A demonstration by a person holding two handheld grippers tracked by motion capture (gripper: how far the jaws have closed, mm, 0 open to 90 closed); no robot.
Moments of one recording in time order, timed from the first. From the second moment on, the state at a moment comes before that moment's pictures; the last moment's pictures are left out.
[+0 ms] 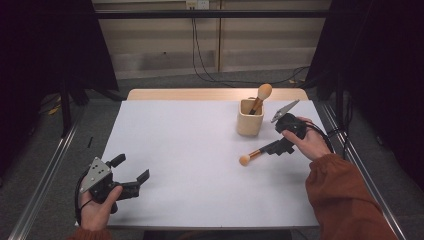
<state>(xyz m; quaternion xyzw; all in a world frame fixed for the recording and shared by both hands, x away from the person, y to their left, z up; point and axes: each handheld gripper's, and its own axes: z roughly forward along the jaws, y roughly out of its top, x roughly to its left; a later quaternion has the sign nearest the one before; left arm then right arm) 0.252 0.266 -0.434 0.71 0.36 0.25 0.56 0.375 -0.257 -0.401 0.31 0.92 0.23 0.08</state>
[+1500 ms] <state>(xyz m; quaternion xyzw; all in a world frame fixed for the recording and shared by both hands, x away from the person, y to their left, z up) 0.252 0.265 -0.435 0.71 0.36 0.25 0.55 0.399 -0.211 -0.428 0.20 0.97 0.14 0.01</state>
